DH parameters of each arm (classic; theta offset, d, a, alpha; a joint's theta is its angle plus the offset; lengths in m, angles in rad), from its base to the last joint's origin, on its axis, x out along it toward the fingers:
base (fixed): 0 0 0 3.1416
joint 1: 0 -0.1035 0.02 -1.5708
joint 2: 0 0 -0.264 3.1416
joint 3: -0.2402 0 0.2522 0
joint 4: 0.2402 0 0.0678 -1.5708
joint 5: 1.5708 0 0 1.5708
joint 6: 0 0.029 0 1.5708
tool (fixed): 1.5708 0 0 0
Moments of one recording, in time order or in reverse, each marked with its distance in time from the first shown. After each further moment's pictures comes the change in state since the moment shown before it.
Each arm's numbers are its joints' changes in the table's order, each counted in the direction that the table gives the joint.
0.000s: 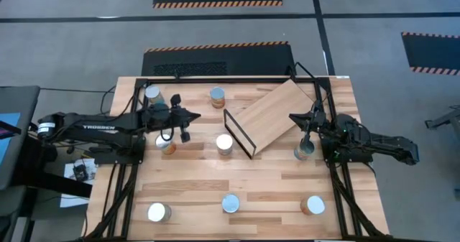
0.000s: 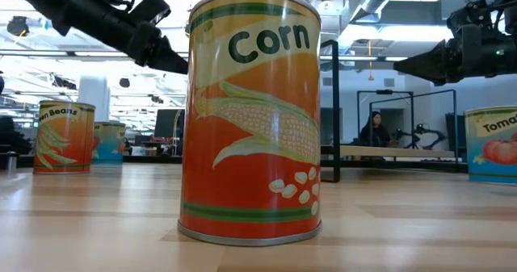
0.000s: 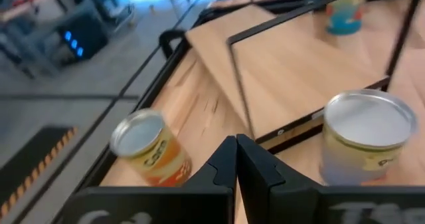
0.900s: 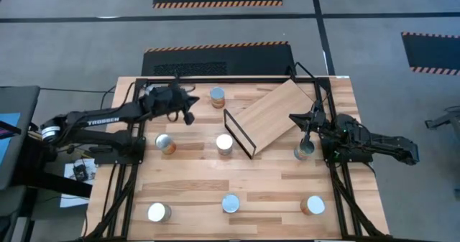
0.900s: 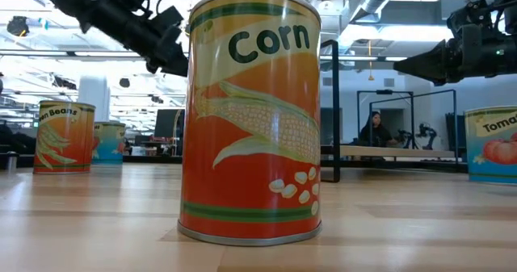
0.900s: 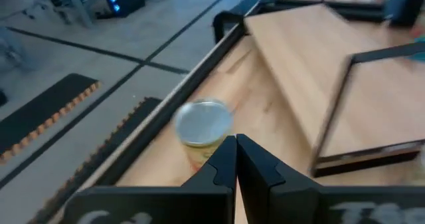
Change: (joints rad) left arm -0.245 -0.102 -0.139 0.077 0.088 -0.087; right arm 0.000 0.000 0.000 0.000 -0.003 0.000
